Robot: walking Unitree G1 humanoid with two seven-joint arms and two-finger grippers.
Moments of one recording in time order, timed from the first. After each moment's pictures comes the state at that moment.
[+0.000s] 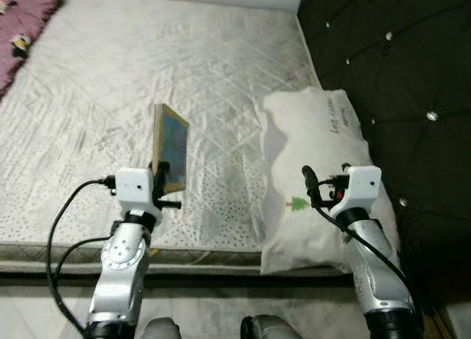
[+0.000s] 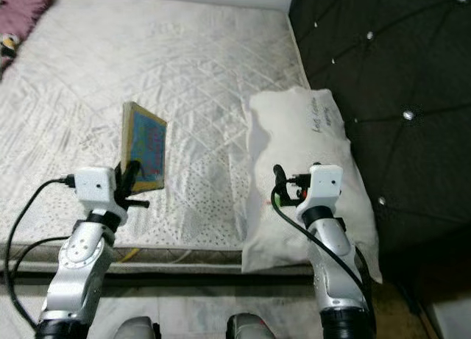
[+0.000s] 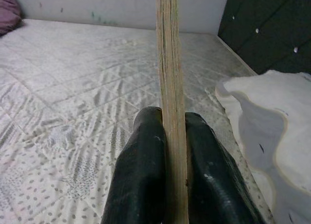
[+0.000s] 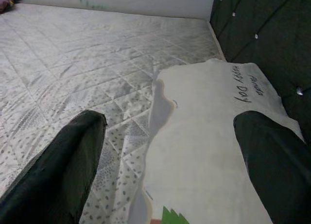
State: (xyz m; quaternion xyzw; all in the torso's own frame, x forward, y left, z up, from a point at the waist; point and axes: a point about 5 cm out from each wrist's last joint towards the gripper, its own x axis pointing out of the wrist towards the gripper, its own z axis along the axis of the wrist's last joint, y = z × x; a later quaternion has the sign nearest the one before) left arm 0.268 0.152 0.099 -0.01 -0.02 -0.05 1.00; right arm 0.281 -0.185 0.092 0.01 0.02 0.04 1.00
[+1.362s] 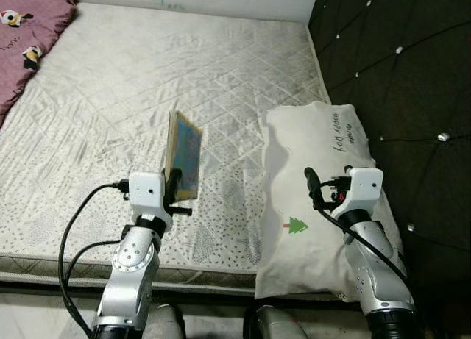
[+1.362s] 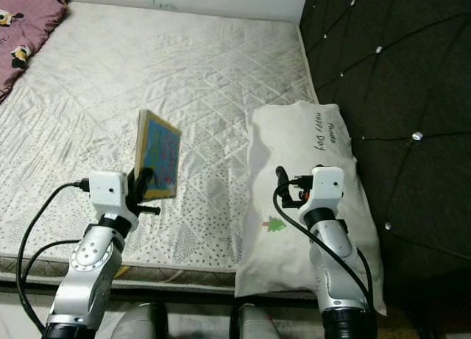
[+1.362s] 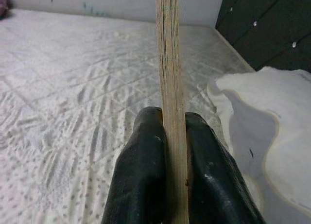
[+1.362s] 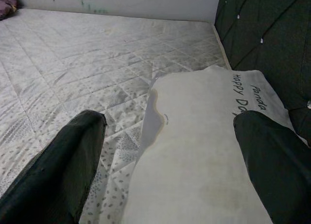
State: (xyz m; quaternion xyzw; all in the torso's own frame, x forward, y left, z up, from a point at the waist) left arm 0.262 0.141 0.089 -0.02 0.02 -0.07 1.00; right arm 0.280 -0.188 0.089 0.01 0.02 0.04 1.00
